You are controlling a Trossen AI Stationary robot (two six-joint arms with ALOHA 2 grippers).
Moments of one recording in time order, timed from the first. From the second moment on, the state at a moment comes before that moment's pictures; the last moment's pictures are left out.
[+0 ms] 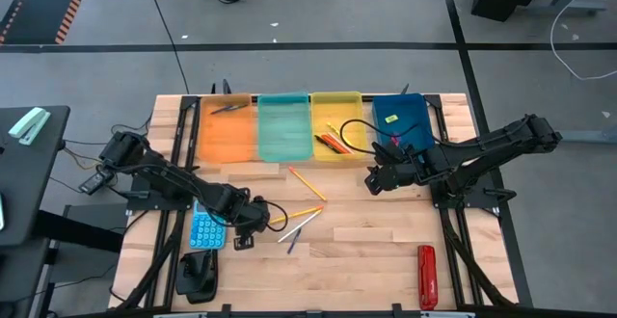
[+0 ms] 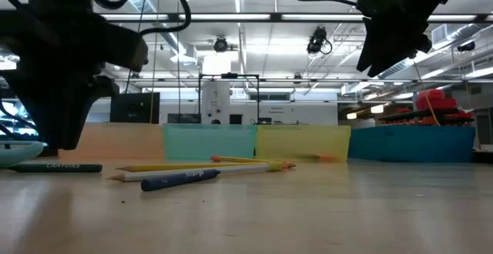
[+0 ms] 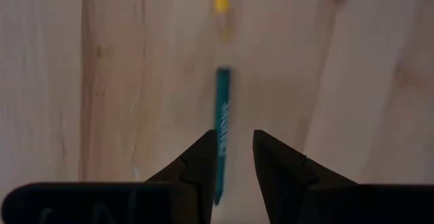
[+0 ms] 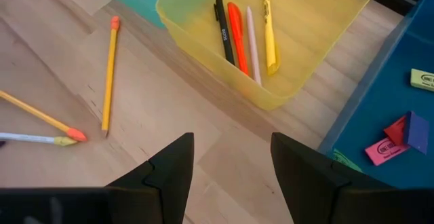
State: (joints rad) left arm -0.39 1.56 0.87 -0.66 -0.02 -0.53; right arm 0.23 1.16 0.87 -0.84 0.57 0.97
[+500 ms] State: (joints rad) left arm -0.37 1.57 0.83 -0.58 0.03 -0.50; right arm 0.23 1.16 0.87 -0.84 0.57 0.97
